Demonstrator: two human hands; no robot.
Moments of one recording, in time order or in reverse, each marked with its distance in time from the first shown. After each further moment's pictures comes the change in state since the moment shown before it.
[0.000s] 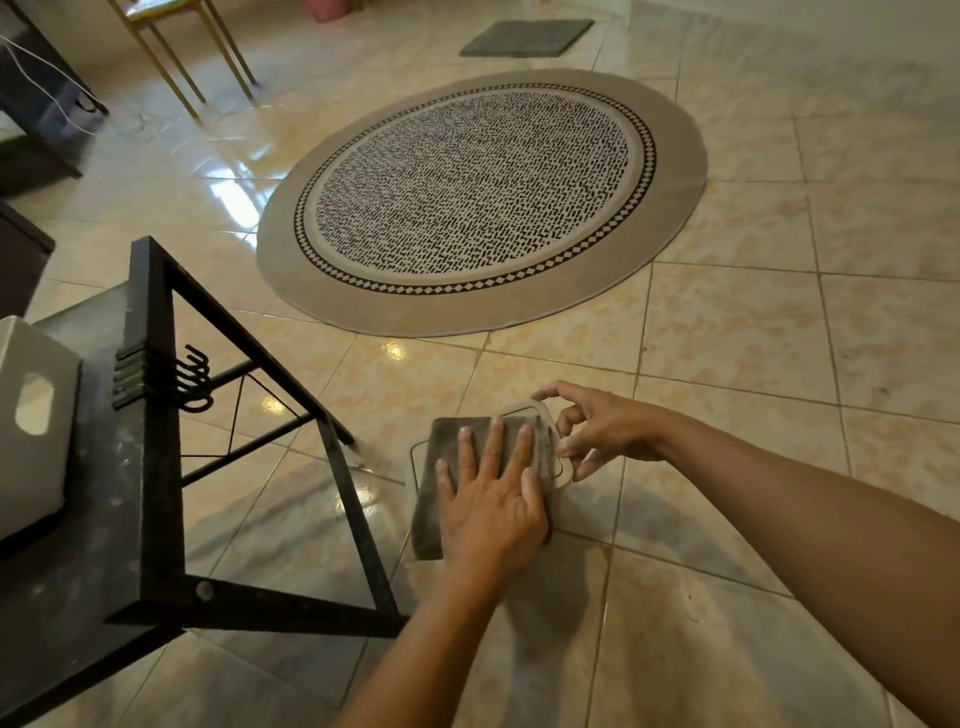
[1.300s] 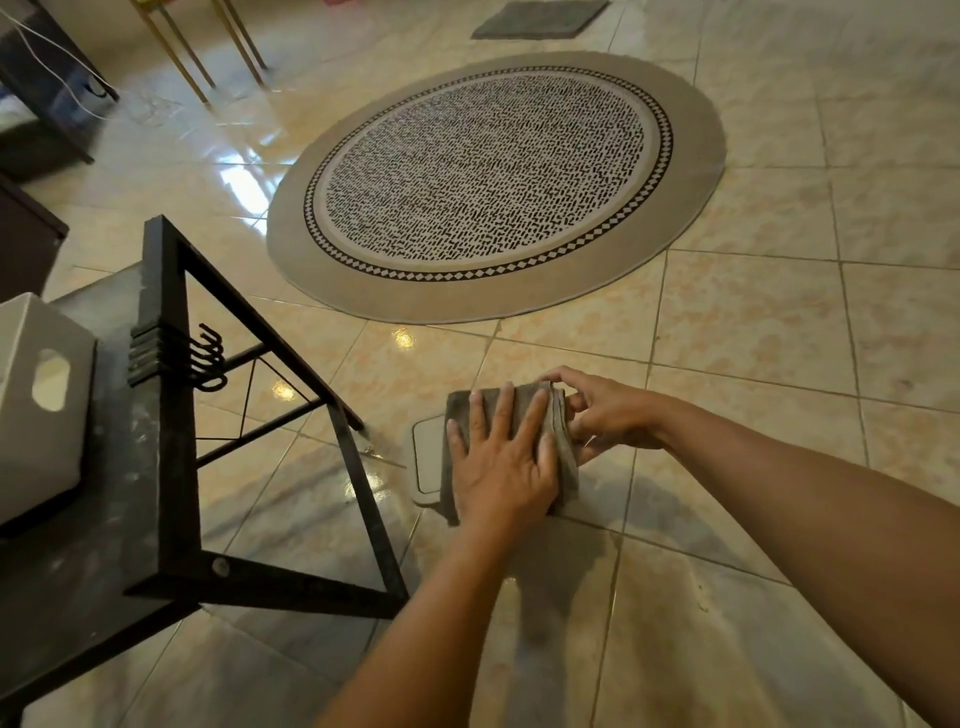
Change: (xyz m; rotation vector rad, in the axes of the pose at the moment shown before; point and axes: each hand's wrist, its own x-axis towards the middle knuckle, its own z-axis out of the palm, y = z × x) left_hand 0.023 -0.003 -0.001 0.018 0.077 0.023; right_hand 0.007 -0.009 0.013 0.038 0.010 0.026
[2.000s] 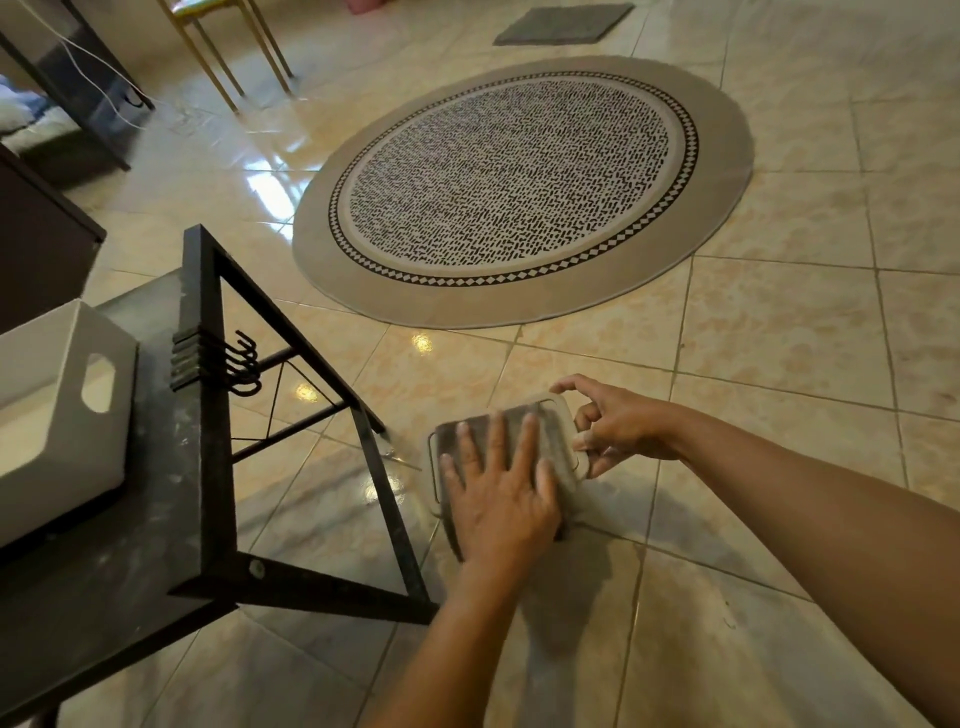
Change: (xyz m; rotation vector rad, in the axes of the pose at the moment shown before) left_hand -0.024 -0.017 0.003 0.001 0.008 -0.141; right_hand 0.006 -0.007 0.008 -0.058 0.020 0.027
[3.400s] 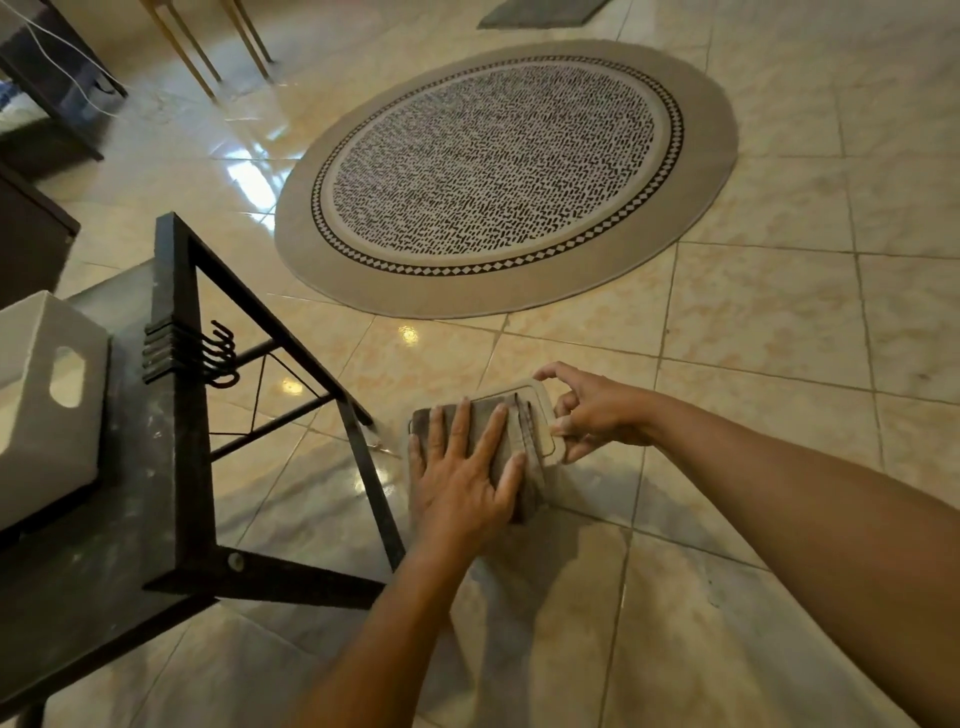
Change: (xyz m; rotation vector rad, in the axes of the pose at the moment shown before) left_hand 0.006 -0.038 -0.004 0.111 -0.001 0.094; right_hand -0.001 -0.005 0.009 0.010 0.014 0.010
